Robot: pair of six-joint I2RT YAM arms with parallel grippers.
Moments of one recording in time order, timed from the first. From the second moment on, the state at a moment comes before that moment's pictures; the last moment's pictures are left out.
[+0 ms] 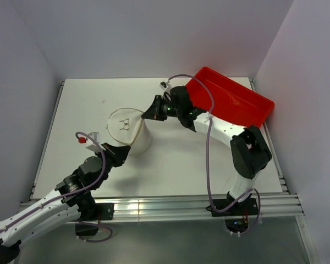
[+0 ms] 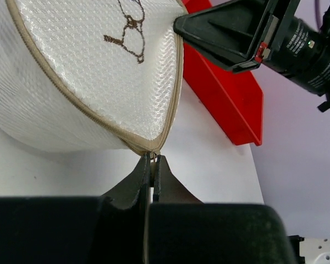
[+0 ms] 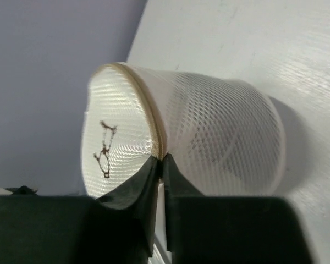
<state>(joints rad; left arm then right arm) -0.92 0.44 0.36 -0.12 -0.50 -0.94 0.60 1.74 1.24 0.13 -0.46 0.76</state>
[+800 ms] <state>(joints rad) -0.92 0.78 0.38 0.19 -0.34 -0.90 0.74 1.41 0.70 0.44 -0.21 0.98</state>
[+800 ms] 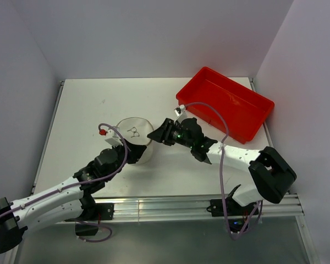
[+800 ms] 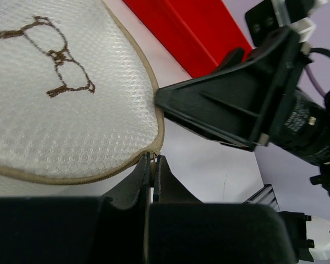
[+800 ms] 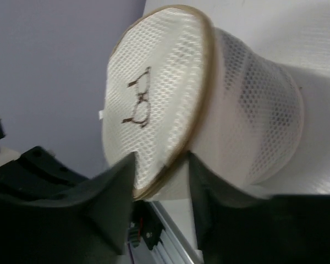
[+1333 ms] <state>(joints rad) -0.92 0.59 0.37 0.05 -0.41 -0.90 0.60 1.54 0.90 0.31 -0.22 0.89</state>
